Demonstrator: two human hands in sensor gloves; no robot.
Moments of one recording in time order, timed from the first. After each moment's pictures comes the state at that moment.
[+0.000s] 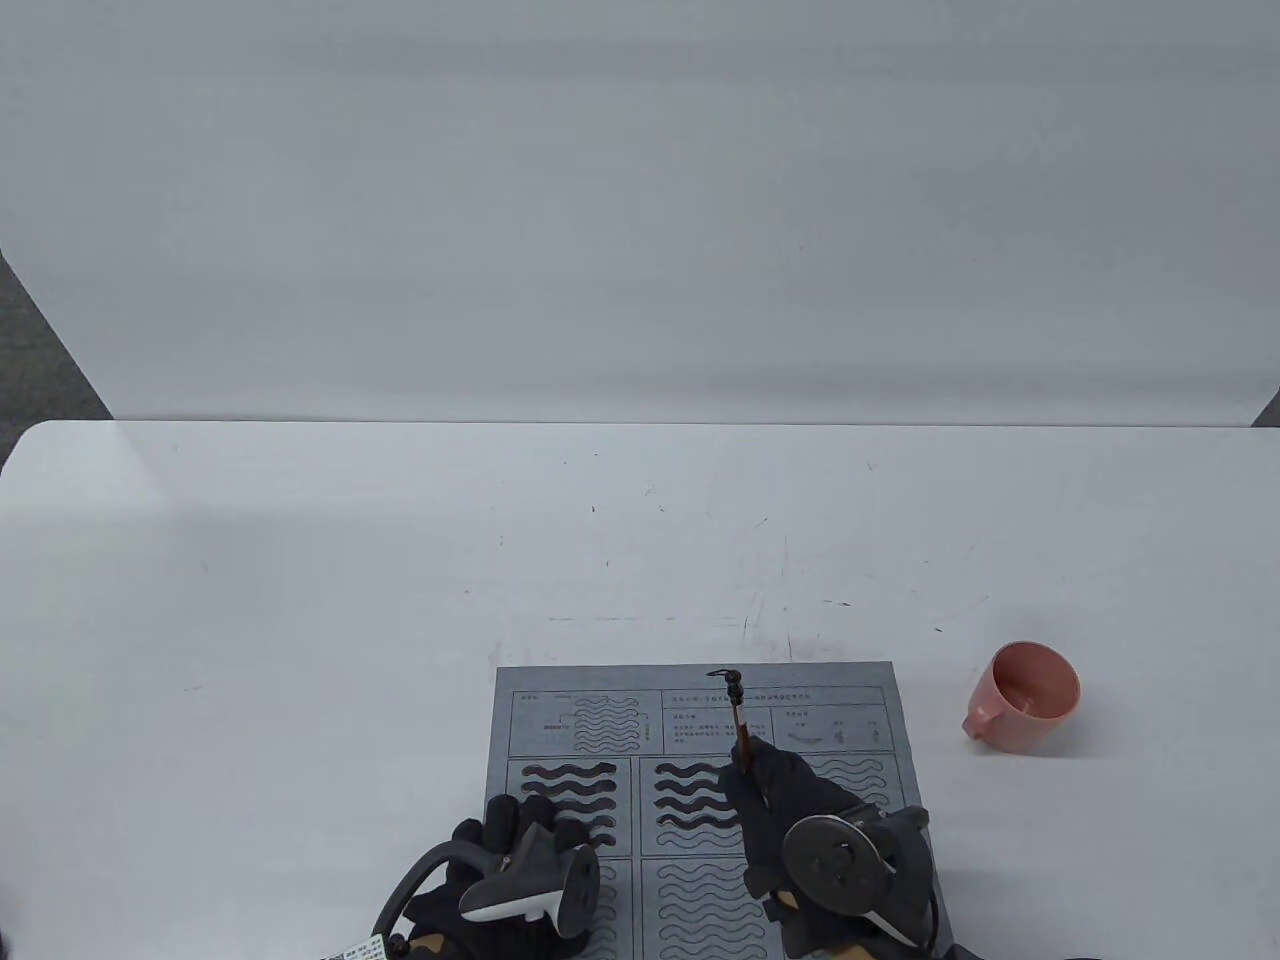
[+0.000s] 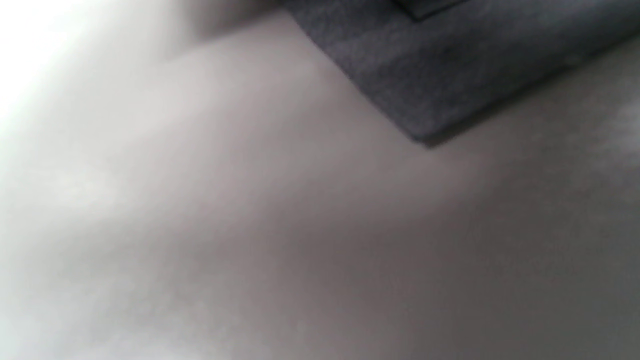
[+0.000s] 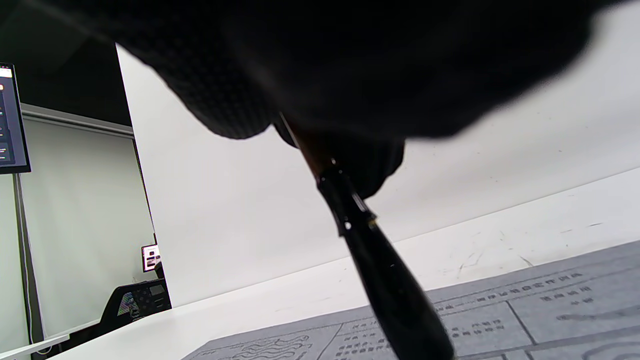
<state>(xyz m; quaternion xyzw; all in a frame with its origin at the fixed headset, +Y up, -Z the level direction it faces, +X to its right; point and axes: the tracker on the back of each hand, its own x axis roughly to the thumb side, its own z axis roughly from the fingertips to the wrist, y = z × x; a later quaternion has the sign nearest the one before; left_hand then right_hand) -0.136 -0.796 -0.237 -0.36 -0.16 -0.17 0.90 0.121 -0.700 -0.250 0.14 -0.22 0.94 0.23</state>
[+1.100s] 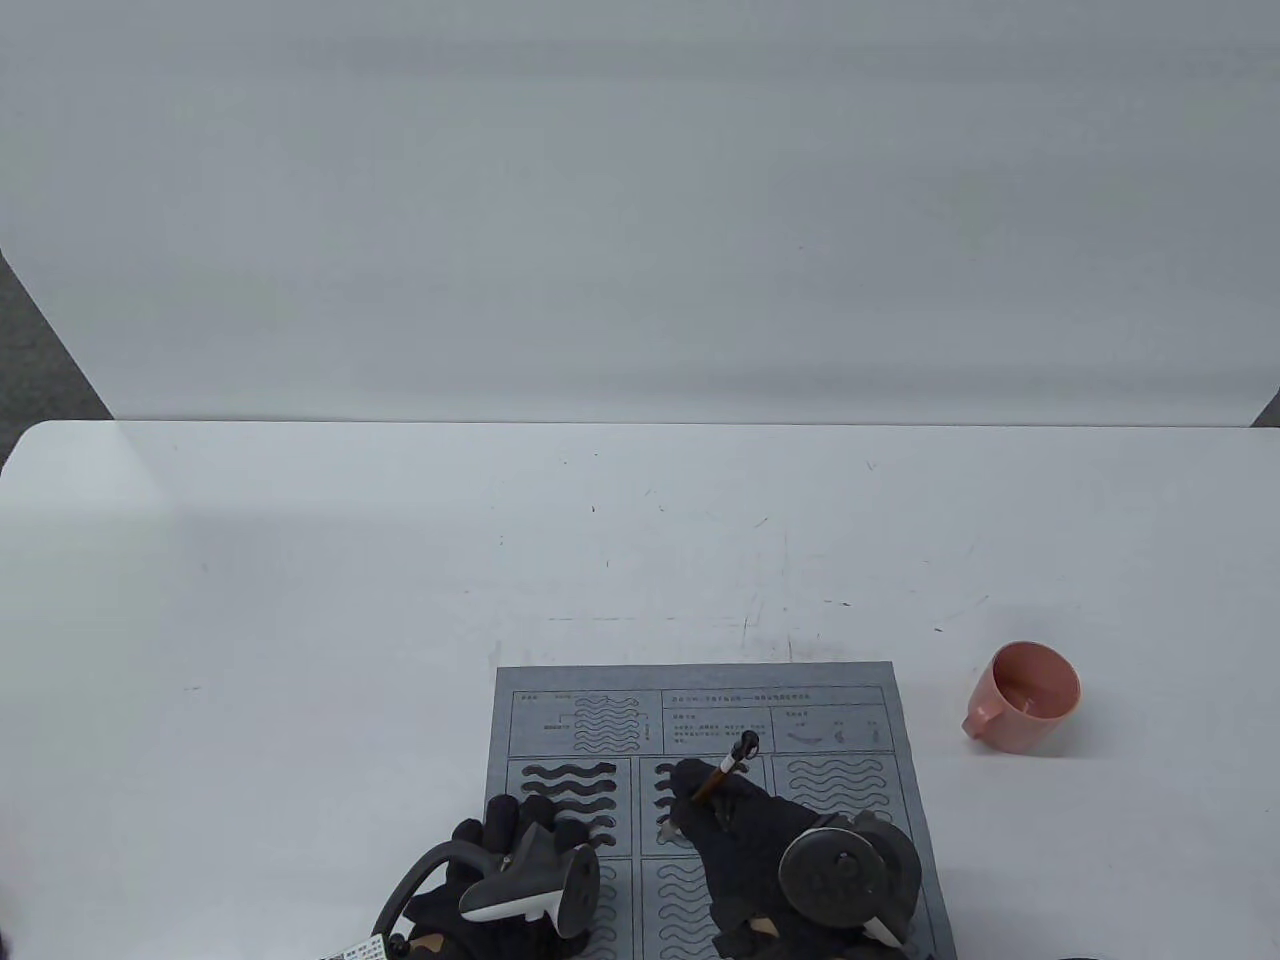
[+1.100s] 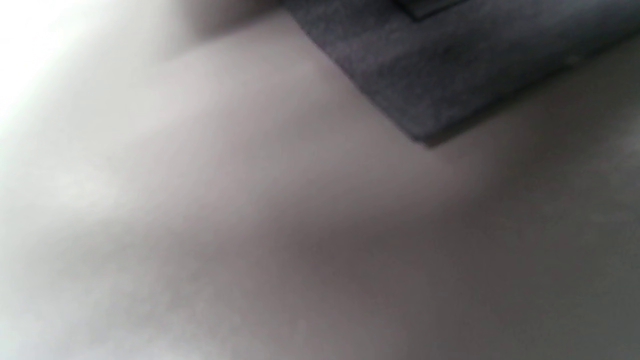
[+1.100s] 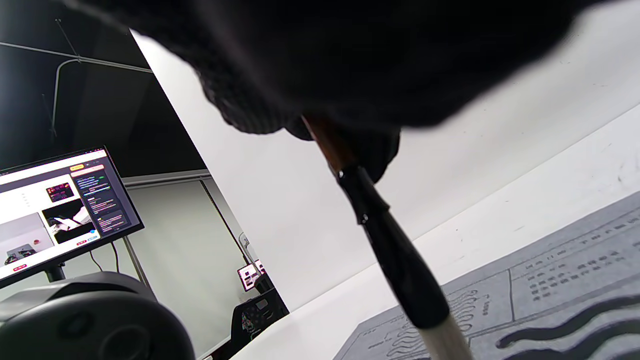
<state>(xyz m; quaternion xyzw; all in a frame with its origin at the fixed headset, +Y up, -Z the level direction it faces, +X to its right) -0.136 -0.797 -0.237 -0.36 -0.16 -0.17 0.90 0.098 -0.704 -0.242 0.22 -0.17 0.88 0.37</state>
